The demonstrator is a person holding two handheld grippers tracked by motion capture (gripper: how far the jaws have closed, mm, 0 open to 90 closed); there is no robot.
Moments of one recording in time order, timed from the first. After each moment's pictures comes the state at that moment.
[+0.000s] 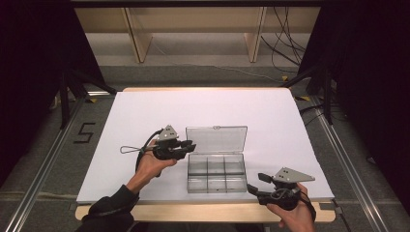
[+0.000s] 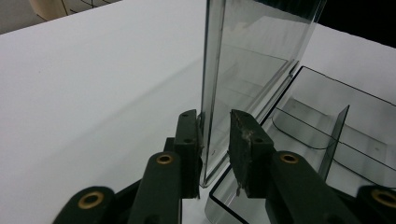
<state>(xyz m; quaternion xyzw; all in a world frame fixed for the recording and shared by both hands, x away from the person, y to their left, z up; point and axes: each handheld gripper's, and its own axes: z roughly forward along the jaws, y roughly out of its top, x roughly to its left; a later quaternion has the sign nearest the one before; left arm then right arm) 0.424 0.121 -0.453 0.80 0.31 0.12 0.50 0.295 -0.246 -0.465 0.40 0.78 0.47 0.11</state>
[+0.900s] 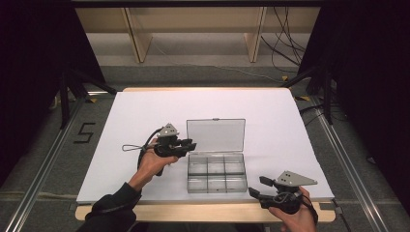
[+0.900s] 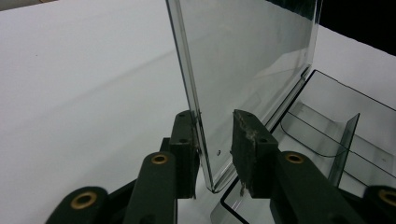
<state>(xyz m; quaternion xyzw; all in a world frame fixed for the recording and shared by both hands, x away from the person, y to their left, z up) 0.436 0.120 -0.459 0.79 0.34 0.10 0.50 0.290 -0.251 -0.469 0.40 0.78 0.46 0.11</state>
